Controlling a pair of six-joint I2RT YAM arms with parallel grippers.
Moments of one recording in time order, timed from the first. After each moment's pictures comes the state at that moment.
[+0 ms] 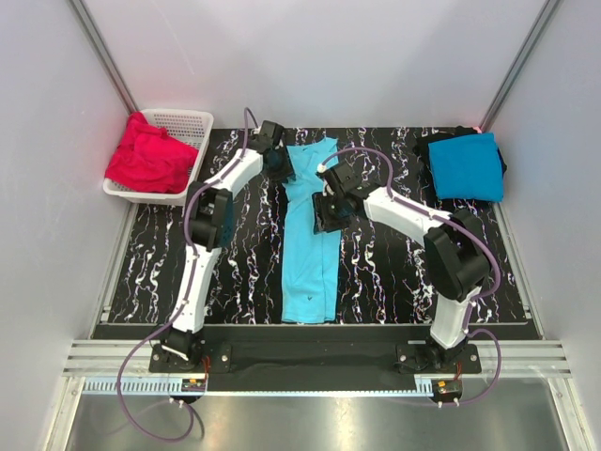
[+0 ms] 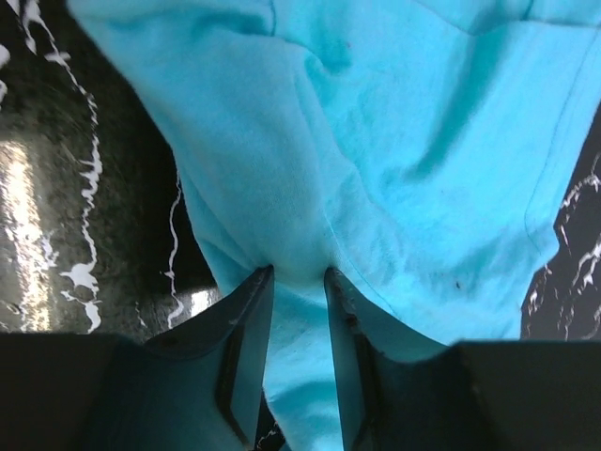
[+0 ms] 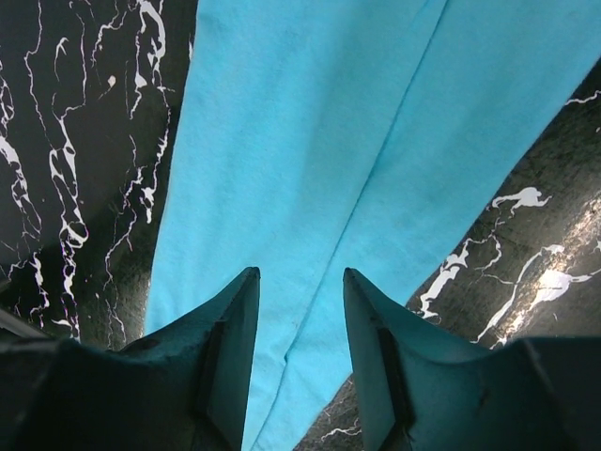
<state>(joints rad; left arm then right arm) -0.33 2.49 2.16 -0.63 0.12 -0.62 0.61 1.86 1.38 -0.52 -0.16 0.38</state>
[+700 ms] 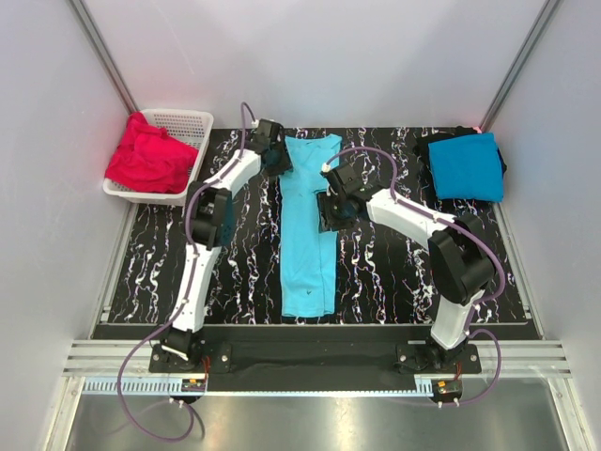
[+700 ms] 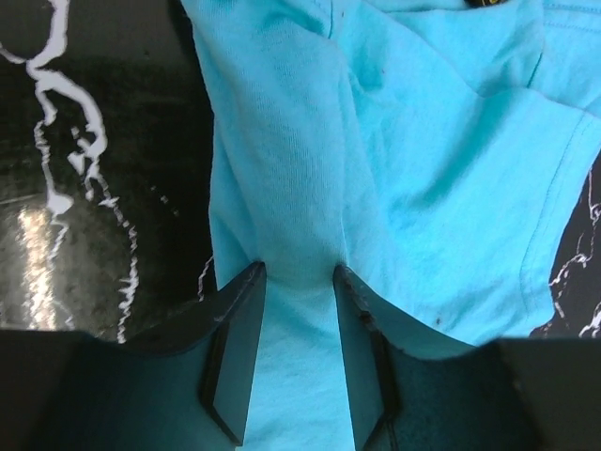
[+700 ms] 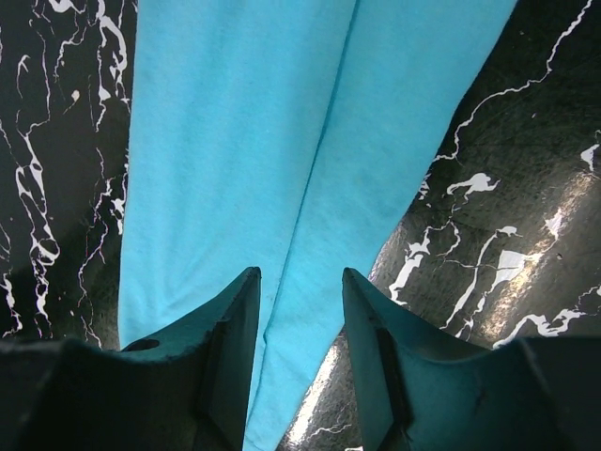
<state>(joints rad) -0.32 2.56 2.25 -0.53 0.05 -0.58 0.61 1.82 1.34 -0.52 -0.08 0.39</state>
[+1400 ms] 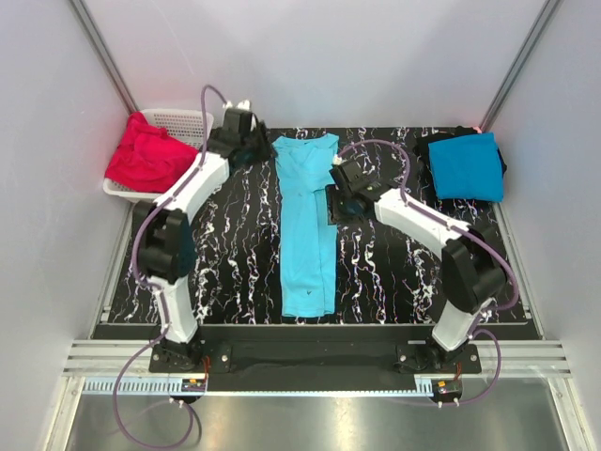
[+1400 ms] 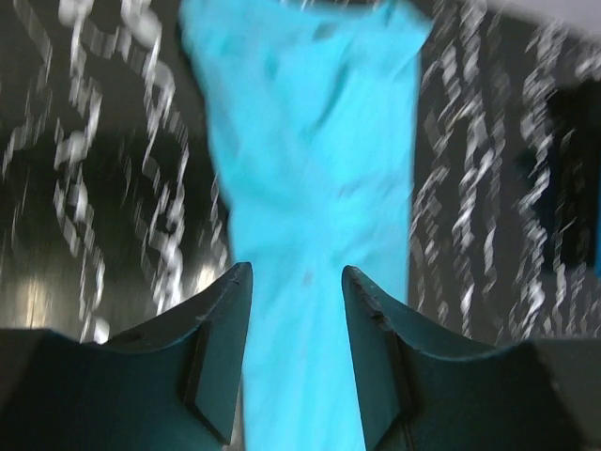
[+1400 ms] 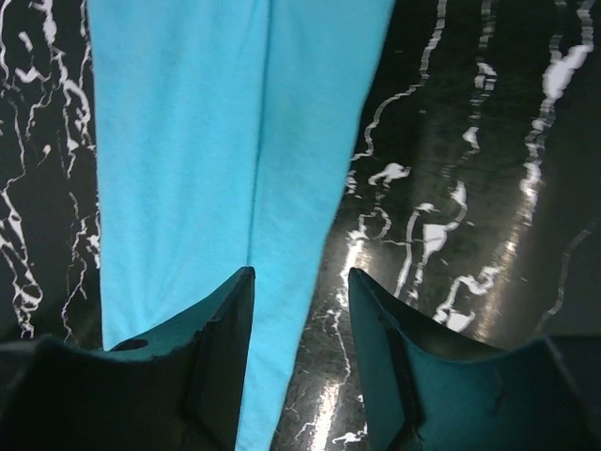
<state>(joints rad) -0.30 1.97 1.74 -0.38 0.07 -0.52 0.61 1.76 1.35 -0.57 0.08 0.44</state>
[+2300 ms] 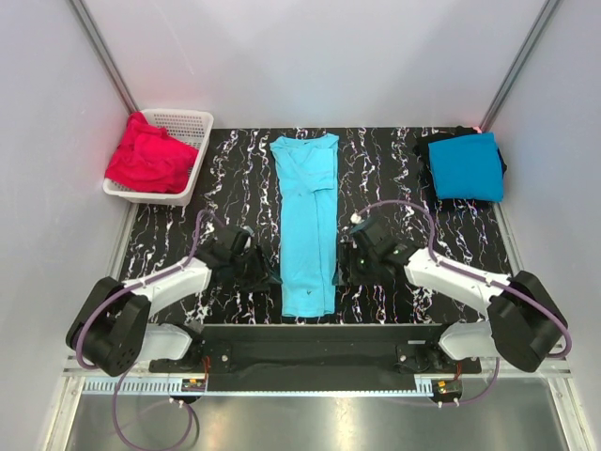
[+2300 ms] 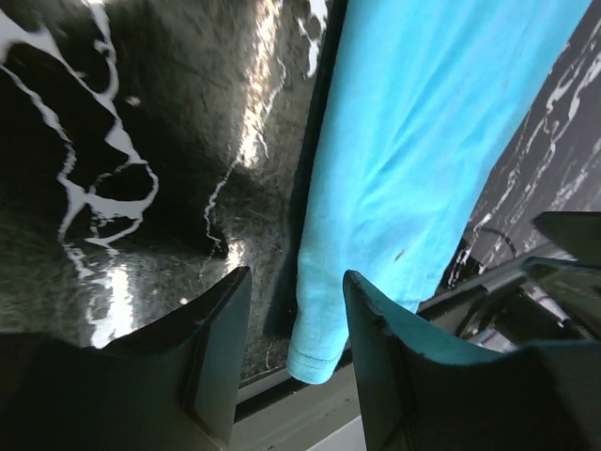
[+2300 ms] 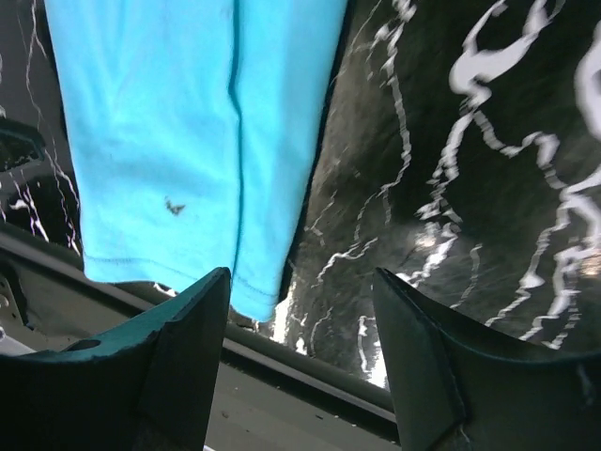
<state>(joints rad) -0.51 1.28 0.53 -0.26 0.32 -0.91 0.72 1.32 0.74 -0.42 -0.09 0.66</state>
